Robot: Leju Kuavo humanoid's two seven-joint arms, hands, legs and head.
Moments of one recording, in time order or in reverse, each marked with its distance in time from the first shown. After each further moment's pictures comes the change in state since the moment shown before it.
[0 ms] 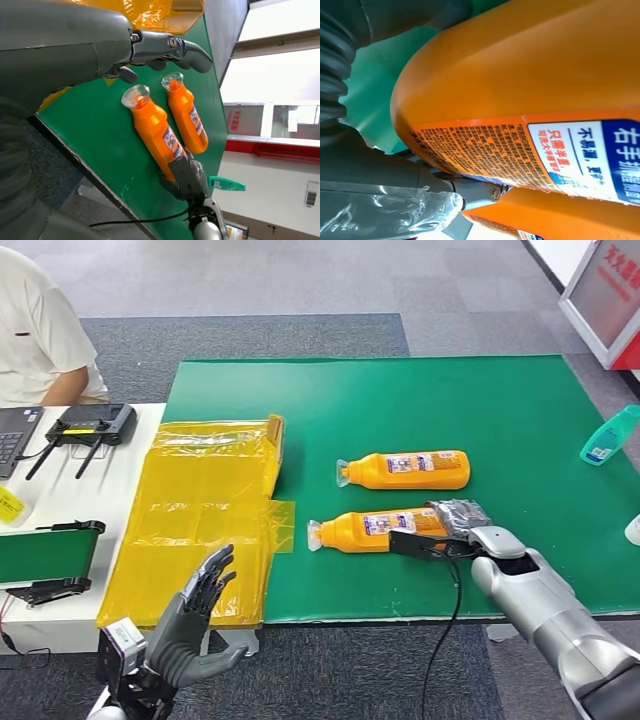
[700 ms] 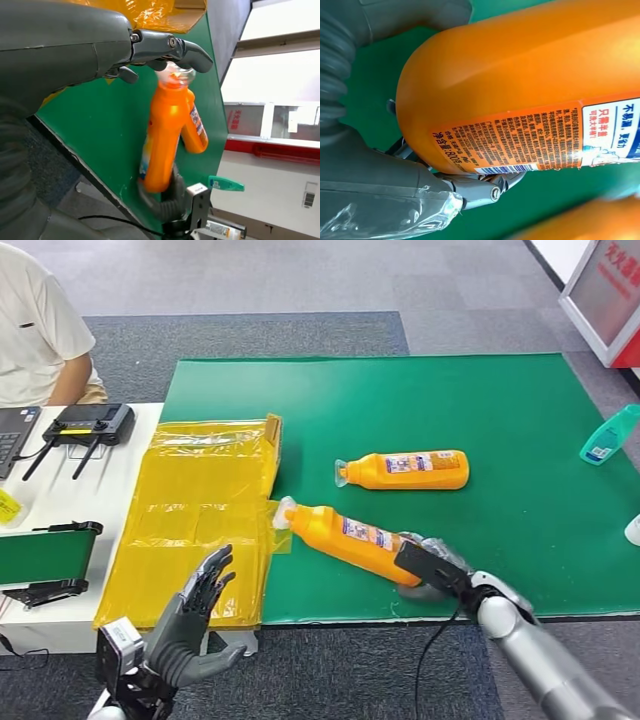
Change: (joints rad) left arm 0.000 0.002 0.000 0.009 0.021 0.000 -0.004; right arm 0.319 0.002 -0.209 -0.321 -0.555 0.031 -0.183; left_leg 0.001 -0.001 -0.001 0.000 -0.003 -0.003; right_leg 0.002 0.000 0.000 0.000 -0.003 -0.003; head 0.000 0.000
